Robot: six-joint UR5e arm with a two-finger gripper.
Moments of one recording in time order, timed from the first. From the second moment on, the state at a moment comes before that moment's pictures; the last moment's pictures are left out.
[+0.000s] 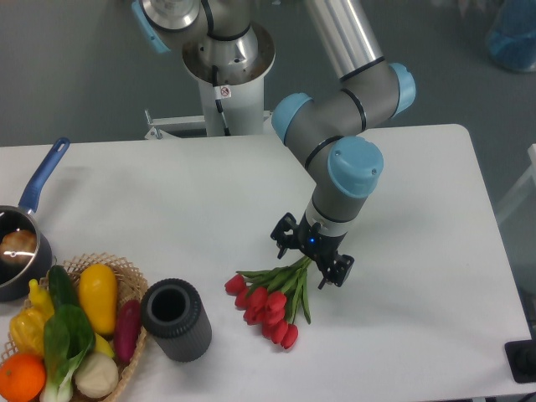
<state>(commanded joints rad) 2.54 -2.04 -1.67 -0.97 1.32 1.20</state>
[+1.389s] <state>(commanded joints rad) 2.52 -2.09 -1.68 -0.96 1.32 1.20</state>
